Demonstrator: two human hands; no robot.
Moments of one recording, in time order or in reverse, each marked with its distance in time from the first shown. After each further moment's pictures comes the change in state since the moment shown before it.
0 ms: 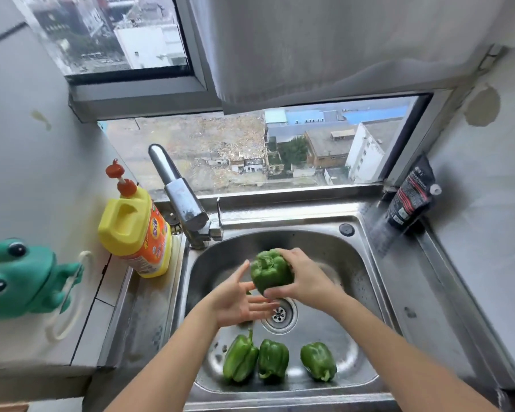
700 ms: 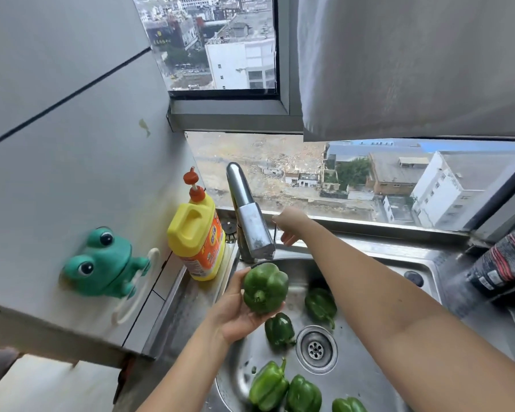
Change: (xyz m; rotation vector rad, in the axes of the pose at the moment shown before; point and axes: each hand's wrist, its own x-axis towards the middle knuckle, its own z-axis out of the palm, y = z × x) left_hand -0.068 0.024 -0.014 -0.496 -0.043 0.377; right_hand 0.192 -0.127 -0.010 -0.042 -0.151 0.216
